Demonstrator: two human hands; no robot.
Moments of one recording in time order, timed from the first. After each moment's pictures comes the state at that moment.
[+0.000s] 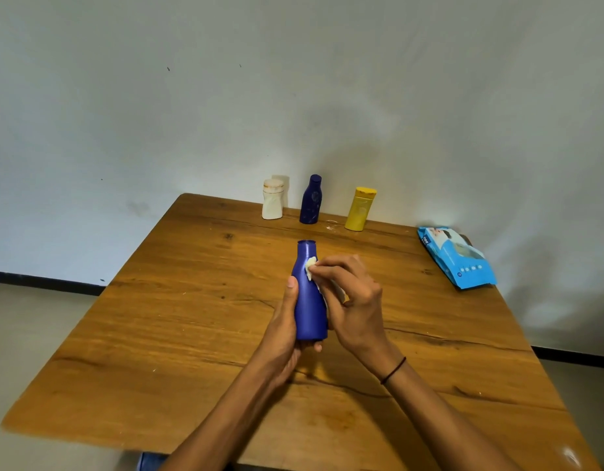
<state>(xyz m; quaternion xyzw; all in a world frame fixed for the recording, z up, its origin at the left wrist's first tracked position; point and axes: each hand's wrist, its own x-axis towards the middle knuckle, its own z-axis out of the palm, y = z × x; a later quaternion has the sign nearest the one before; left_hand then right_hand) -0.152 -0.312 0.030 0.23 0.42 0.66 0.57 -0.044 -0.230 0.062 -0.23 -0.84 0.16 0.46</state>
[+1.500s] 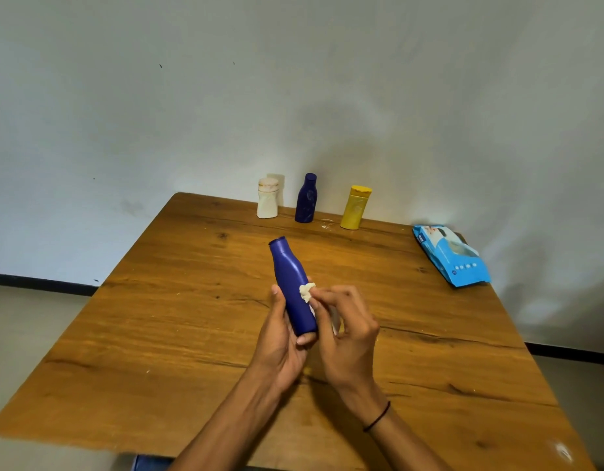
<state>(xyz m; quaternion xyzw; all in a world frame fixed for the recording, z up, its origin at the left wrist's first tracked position) -0.143 -0.307 0.019 0.03 0.26 0.73 0.63 -0.040 -0.275 0.035 -0.31 -0.75 0.21 0.54</state>
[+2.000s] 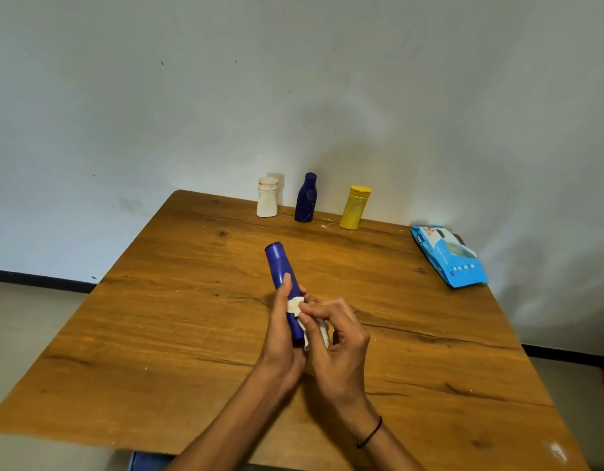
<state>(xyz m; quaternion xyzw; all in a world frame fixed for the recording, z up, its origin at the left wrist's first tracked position) -0.136 -0.309 0.029 0.02 0.31 0.73 0.60 -0.042 -0.294 0.027 -0.30 -0.72 0.32 0.54</state>
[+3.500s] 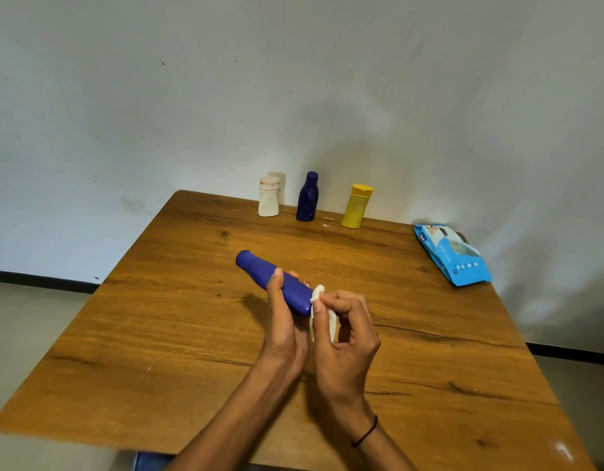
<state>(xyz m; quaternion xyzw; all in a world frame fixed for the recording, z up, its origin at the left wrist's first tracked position) -0.134 -0.301 0.051 -0.01 0.29 0.77 0.57 -0.051 -0.301 0.038 -0.33 -0.67 0.26 0.61</state>
